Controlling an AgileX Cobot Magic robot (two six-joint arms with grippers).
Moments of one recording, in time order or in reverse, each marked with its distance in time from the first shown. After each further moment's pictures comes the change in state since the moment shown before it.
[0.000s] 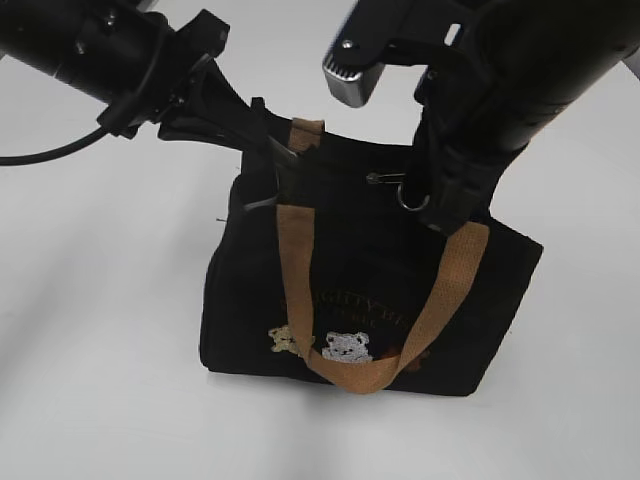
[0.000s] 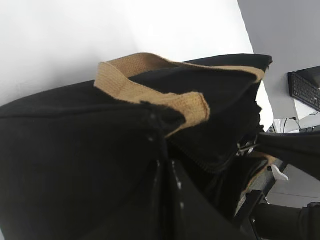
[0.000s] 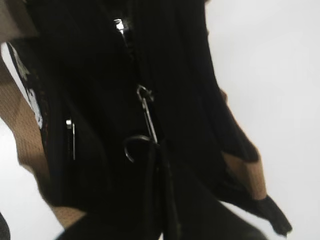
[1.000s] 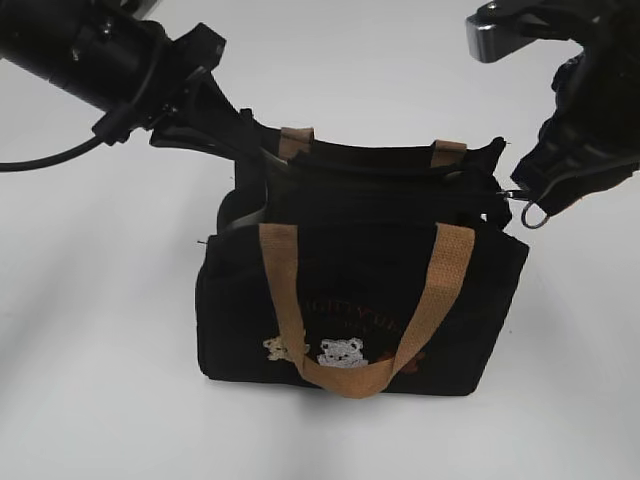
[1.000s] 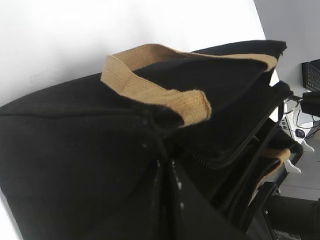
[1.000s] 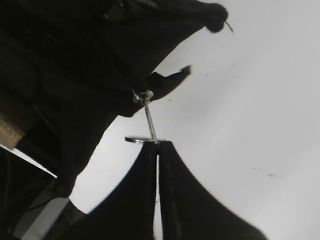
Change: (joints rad) left arm 0.000 -0.002 0.000 0.052 0.014 -0.011; right arm -0.219 -0.040 0.000 0.039 0.278 0.322
